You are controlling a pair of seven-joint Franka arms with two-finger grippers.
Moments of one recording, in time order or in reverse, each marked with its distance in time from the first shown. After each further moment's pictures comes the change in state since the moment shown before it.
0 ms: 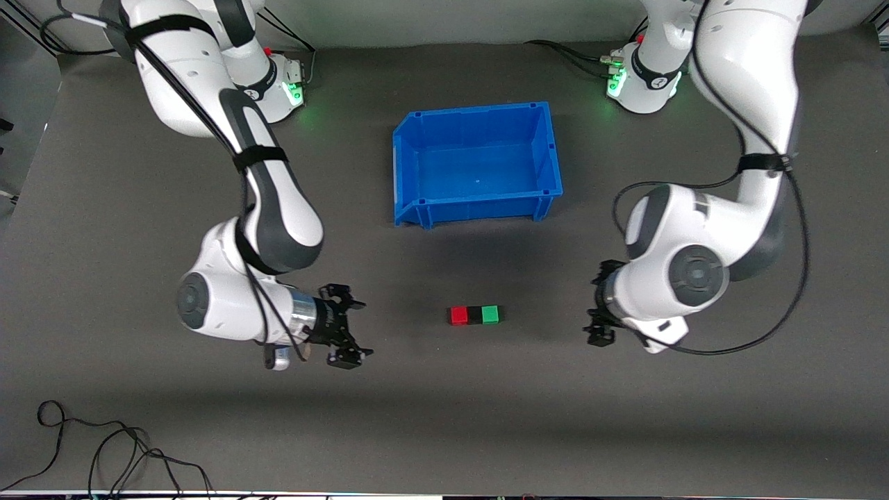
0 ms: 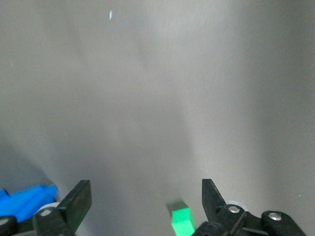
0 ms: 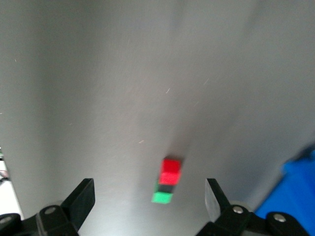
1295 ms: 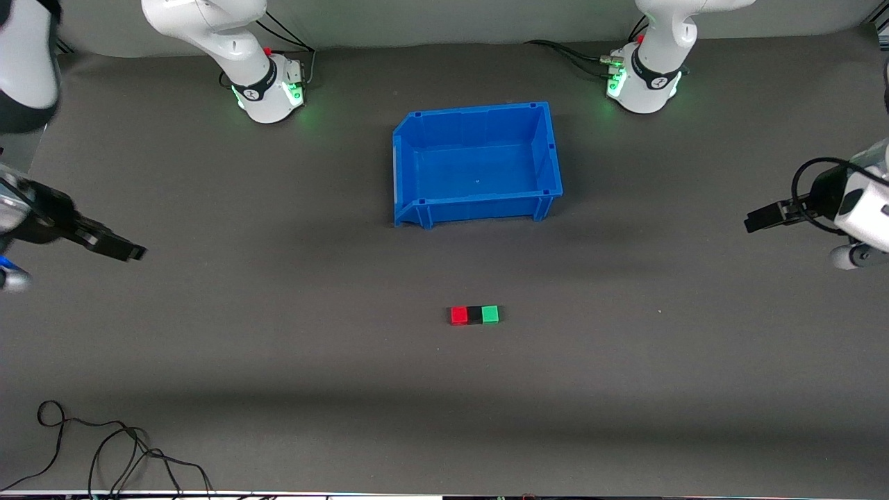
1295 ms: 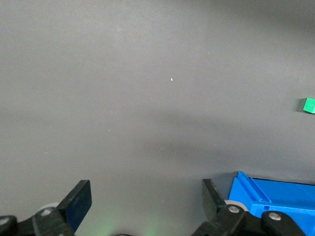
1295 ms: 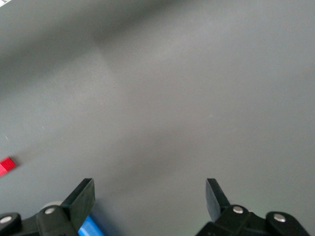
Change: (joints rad) left arm 0.295 -0.452 0.006 -0.165 0.062 -0.318 1.293; right arm -0.359 -0.564 0.063 -0.240 -0.508 -0.366 -0.983
